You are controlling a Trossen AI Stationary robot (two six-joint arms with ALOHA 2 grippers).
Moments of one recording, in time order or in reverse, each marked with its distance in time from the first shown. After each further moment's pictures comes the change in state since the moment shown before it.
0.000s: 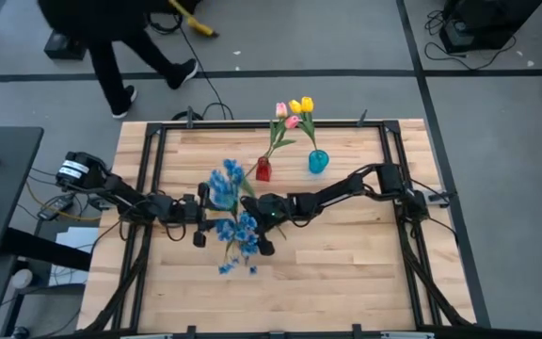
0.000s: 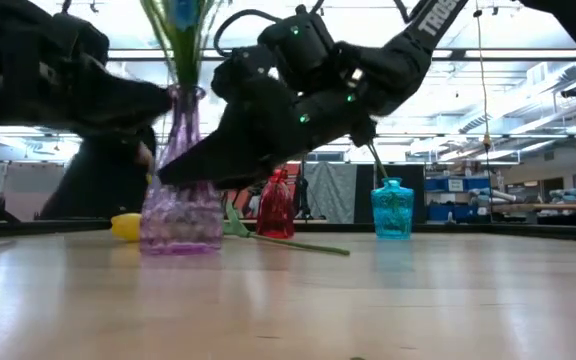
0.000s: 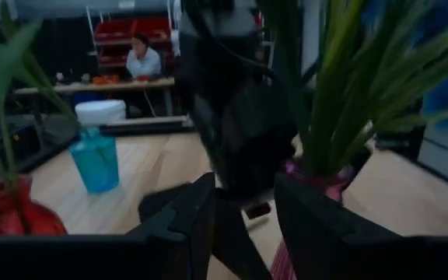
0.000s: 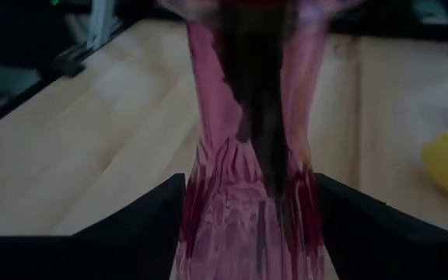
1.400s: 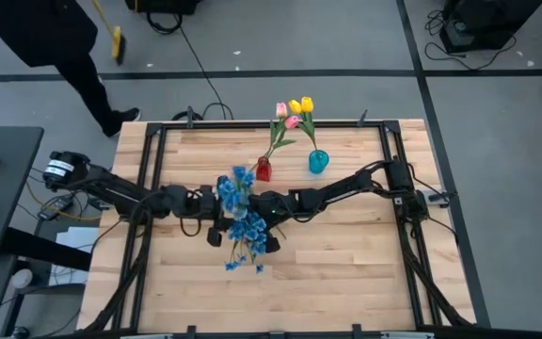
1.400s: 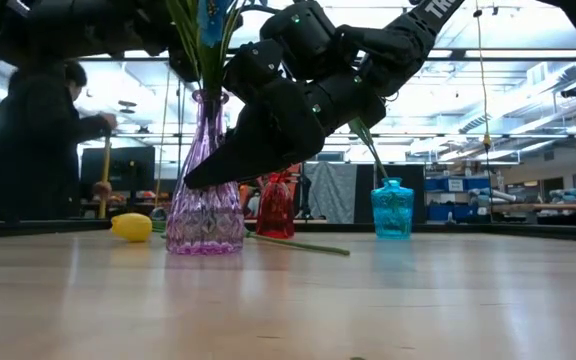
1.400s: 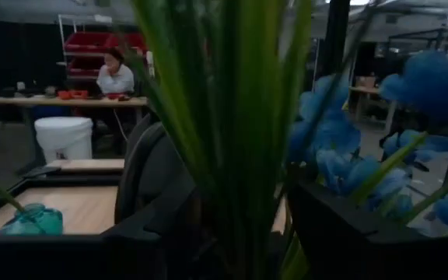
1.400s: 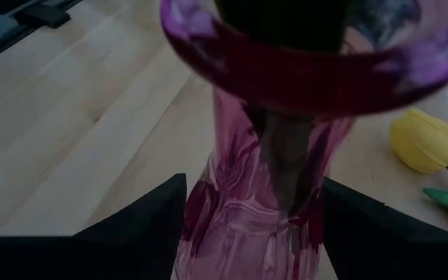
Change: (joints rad) left arm 0.057 -0.155 0.387 -0.475 0.138 -0.081; right arm -0.004 -0.083 -0.003 -0.187 0.061 -0.125
